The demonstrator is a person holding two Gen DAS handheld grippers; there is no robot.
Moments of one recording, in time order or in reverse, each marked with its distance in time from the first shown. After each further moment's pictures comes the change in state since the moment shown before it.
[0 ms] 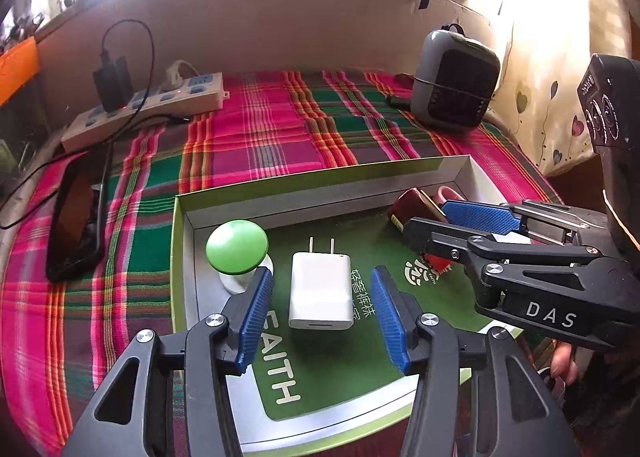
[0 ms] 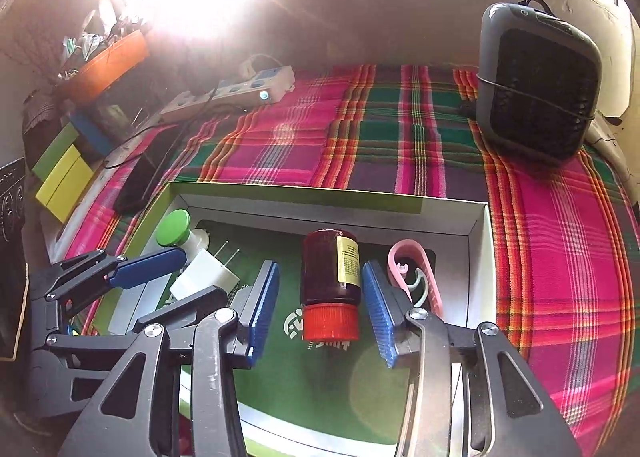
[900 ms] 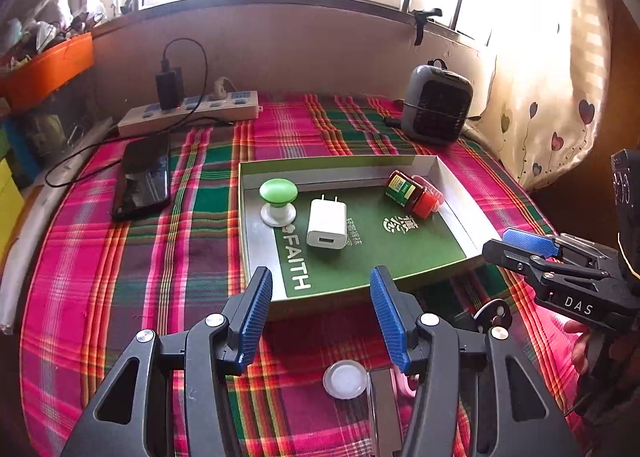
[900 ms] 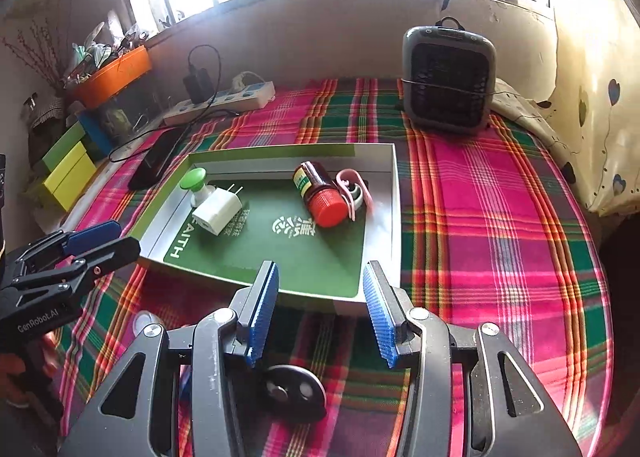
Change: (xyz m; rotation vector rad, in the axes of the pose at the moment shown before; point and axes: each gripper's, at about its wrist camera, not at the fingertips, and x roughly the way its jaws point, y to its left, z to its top) left arm -0.090 0.003 -0.058 -0.063 -0.091 0.014; right arm -0.090 0.002 -0.075 0.032 -0.086 -0.105
